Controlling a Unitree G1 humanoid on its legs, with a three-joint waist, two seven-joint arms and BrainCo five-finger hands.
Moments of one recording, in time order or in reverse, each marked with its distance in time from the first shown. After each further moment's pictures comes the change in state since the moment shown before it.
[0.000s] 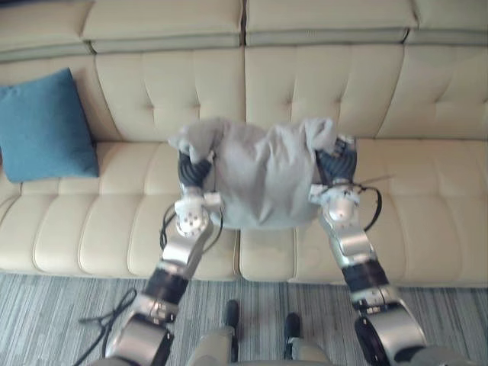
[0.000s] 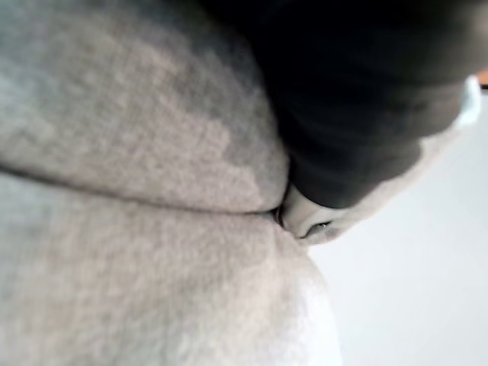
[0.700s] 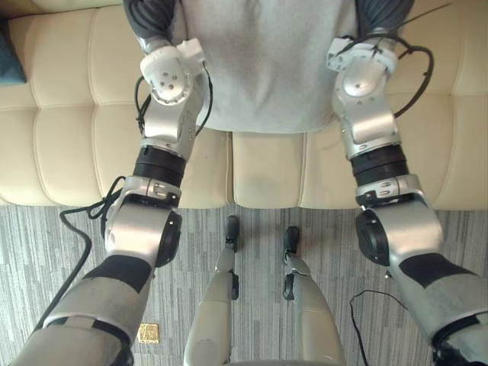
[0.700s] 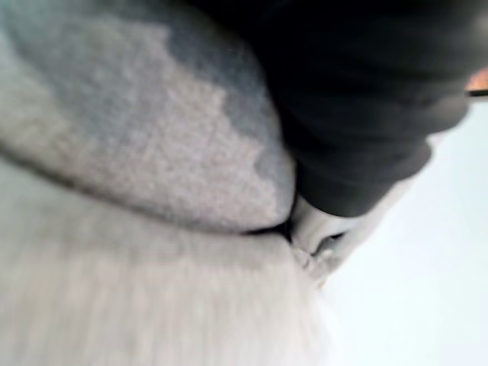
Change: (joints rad) left arm -0.617 0.043 0.194 0.465 -0.063 -0.034 0.008; right arm -0.552 -0.127 -0.088 0.328 0.039 0.020 -0.088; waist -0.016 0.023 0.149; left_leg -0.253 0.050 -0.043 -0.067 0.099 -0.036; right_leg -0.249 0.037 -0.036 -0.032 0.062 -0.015
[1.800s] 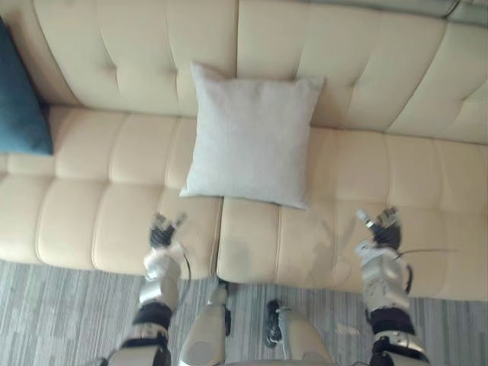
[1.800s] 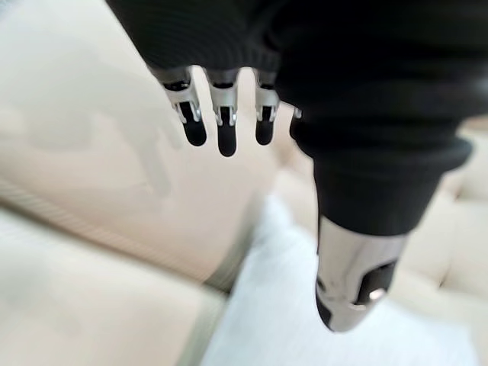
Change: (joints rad) left arm 1.164 -0.225 0.123 -0.031 -0.032 0.075 -0.411; right arm 1.220 0.266 -0.332 -0.147 0.321 -0.015 0.451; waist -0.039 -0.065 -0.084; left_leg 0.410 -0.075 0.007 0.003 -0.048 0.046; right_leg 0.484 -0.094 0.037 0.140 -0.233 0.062
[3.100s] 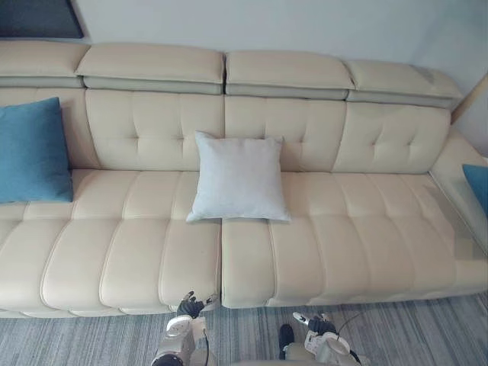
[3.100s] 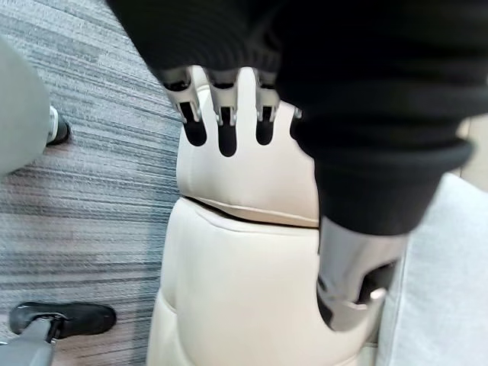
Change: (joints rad) left arm 0.098 -0.035 0.027 0.241 0.274 0.074 -0.062; right arm 0.094 0.119 0.113 0.380 -0.156 0.087 0.056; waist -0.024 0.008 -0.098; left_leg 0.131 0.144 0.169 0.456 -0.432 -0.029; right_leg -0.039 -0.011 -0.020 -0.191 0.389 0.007
